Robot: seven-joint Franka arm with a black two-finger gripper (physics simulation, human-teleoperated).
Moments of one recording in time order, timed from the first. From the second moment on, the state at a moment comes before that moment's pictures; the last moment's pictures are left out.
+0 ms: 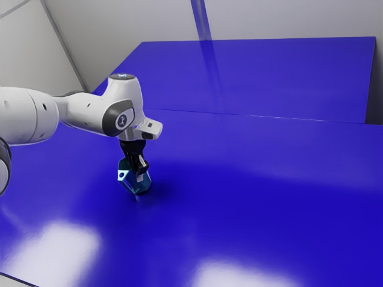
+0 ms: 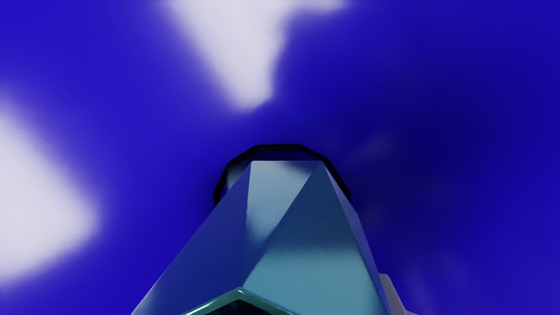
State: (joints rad) arm -0.19 0.16 0.17 -2.07 0.09 2.05 0.49
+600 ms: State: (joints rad) arm -0.19 0.17 0.17 -2.08 0.08 2.06 0.48
